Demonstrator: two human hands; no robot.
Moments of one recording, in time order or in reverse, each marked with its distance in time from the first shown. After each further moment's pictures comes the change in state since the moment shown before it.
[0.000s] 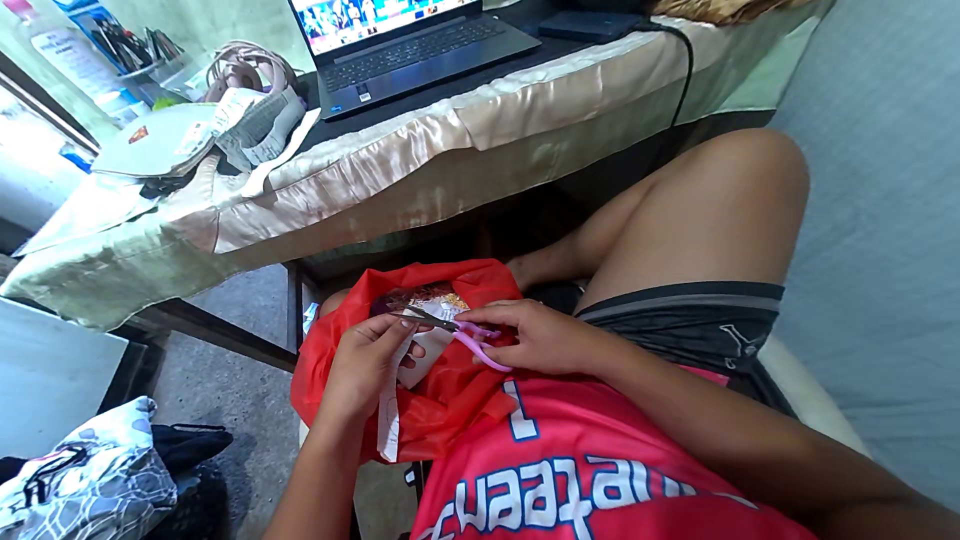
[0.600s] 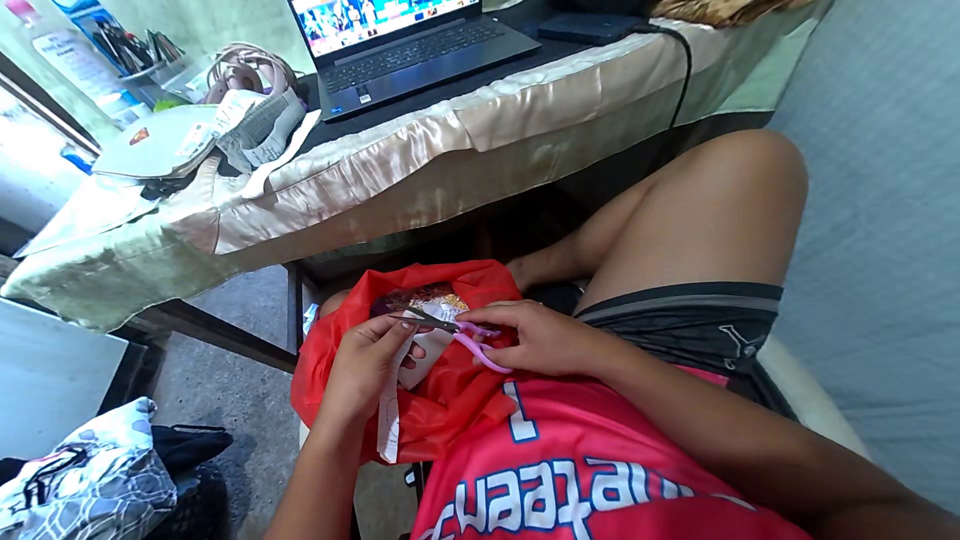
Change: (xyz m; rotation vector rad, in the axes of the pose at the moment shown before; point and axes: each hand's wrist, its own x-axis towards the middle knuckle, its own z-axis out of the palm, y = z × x) left_hand 0.000 -0.001 0.001 -0.004 -0.002 0.009; right_hand 0.000 0.001 0.001 -0.003 0.013 -0.008
